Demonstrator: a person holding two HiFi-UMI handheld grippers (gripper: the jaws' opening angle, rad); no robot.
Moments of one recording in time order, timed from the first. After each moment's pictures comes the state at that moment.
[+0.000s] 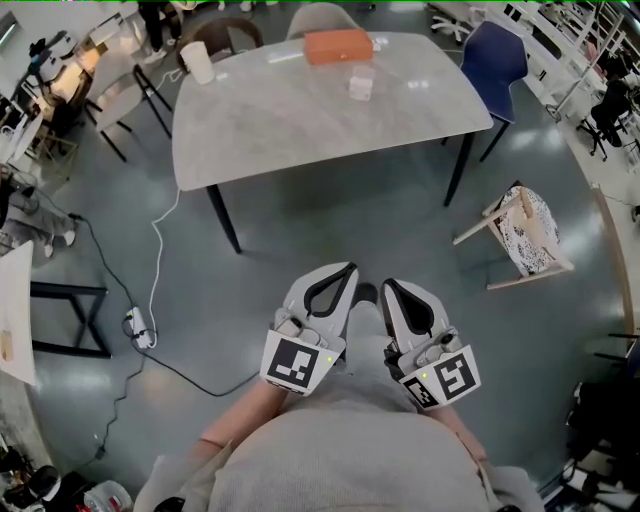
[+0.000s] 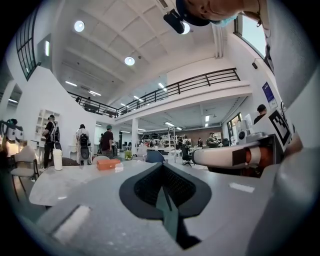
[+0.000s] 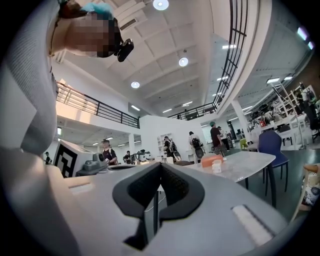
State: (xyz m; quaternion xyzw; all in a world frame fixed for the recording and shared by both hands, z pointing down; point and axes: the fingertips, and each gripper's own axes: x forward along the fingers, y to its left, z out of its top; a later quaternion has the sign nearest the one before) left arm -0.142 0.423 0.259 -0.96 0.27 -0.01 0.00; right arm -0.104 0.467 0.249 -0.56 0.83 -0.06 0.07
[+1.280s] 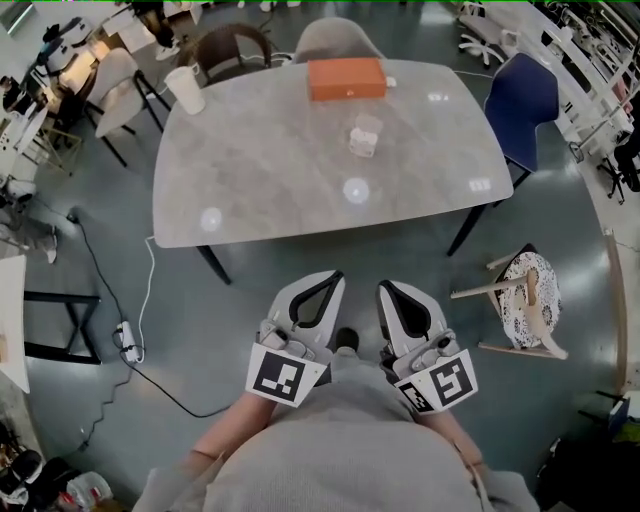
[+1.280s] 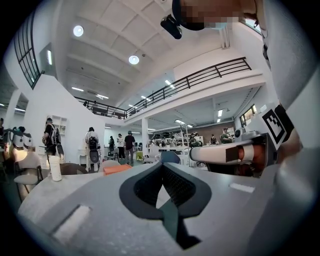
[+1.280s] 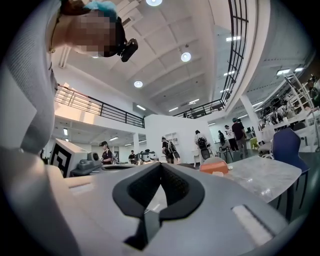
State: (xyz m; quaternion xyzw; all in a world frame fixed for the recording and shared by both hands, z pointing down) left arm -0.055 0.226 0.259 -0.94 0.33 -0.02 0.02; right arm 0.000 0.259 0.247 -0.51 0.86 -0.05 0.07
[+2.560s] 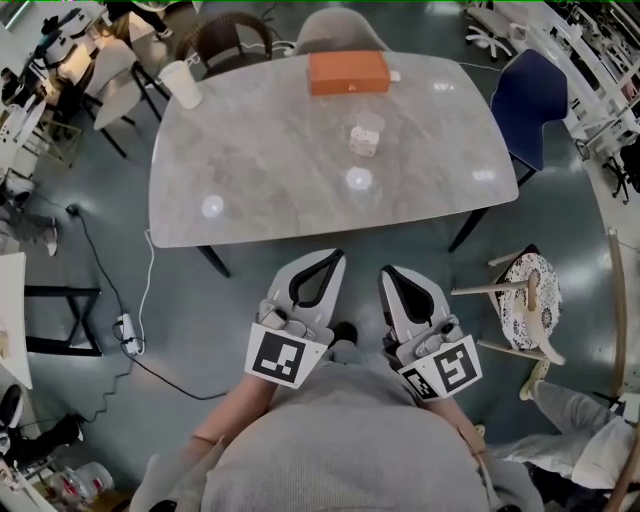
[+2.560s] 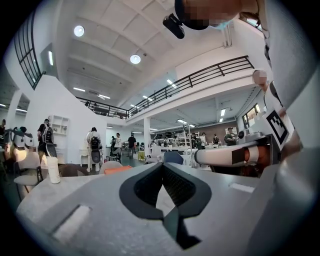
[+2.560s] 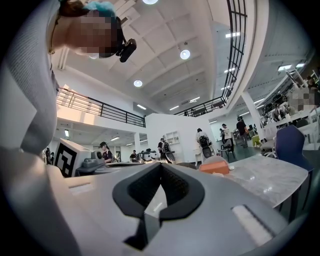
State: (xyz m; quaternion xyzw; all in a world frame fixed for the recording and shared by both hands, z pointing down) left arm -0.039 0.175 0.254 -0.94 0.35 -0.02 0.00; right arm 0.018 0.215 0.245 -0.50 0.86 -0.06 0.07
